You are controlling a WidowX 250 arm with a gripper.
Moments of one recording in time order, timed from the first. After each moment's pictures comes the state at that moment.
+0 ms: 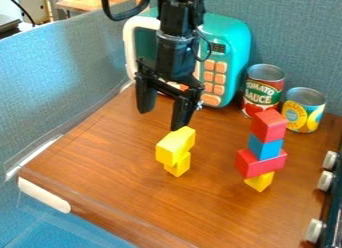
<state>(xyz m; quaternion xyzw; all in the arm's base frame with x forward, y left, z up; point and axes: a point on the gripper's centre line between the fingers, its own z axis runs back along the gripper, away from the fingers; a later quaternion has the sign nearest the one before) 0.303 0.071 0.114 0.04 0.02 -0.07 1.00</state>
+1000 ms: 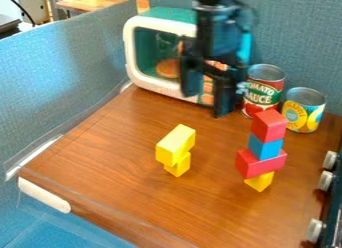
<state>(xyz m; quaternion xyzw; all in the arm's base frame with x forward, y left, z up) 0.306 0.006 0.155 -0.01 -0.03 -0.22 0.97</state>
